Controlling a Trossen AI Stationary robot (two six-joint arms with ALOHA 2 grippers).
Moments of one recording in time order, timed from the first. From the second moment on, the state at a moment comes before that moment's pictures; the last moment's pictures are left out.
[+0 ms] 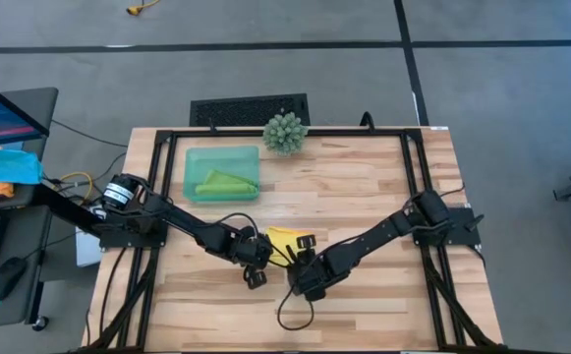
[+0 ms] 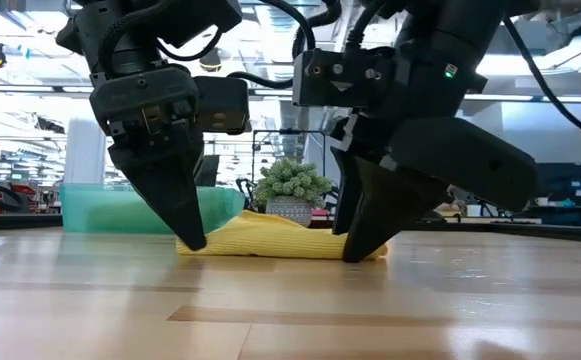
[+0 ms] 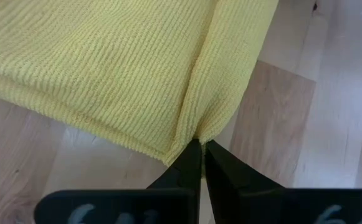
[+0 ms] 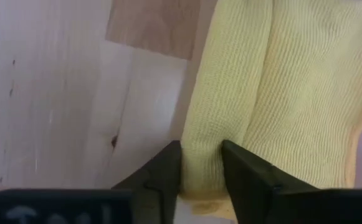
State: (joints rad) left arm -0.33 1.82 0.95 -0.29 -0.08 -0.64; right arm 0.41 2.11 1.36 -0.56 0.35 0.09
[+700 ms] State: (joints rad) left arm -0.34 1.82 0.95 -0.27 -0.13 -0.48; right arm 0.44 2.13 1.36 -0.54 0.41 0.21
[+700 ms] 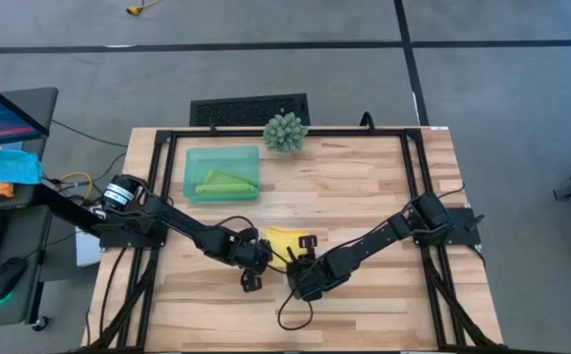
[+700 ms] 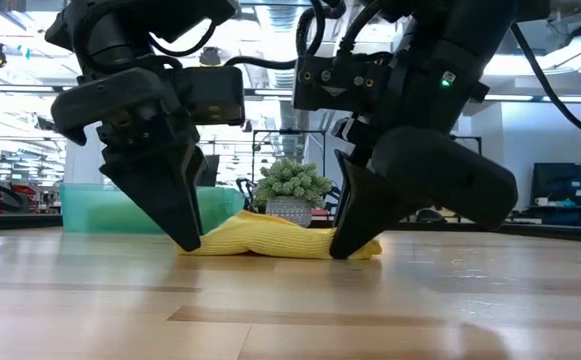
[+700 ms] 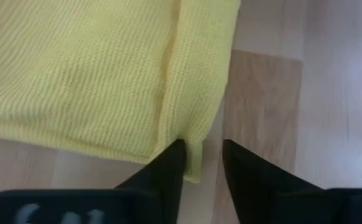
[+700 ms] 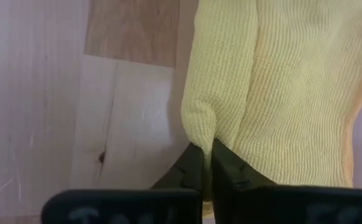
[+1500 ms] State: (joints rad) left arm -0.60 1.74 0.93 -0.28 -0.62 -0.30; right arm 0.46 2.13 1.40 -0.56 0.29 0.29
